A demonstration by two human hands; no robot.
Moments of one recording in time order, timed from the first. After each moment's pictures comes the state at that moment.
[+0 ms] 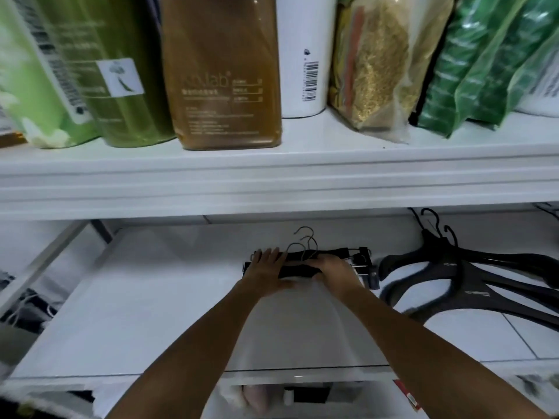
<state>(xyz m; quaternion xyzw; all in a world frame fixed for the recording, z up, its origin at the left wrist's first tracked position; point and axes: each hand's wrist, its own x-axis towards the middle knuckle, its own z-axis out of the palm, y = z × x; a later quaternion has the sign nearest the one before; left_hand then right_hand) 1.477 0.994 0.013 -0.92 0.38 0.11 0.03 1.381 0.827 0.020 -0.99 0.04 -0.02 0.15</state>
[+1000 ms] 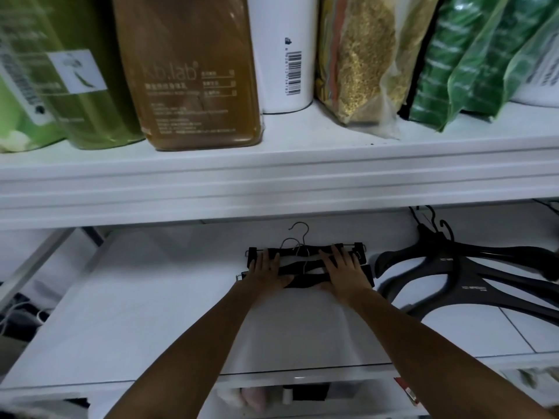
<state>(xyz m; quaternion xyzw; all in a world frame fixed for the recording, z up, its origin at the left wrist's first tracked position) 1.468 0.981 0.011 -0.92 0.30 0.23 -0.02 1.368 0.802 -0.004 -0.99 0.12 0.09 0.01</state>
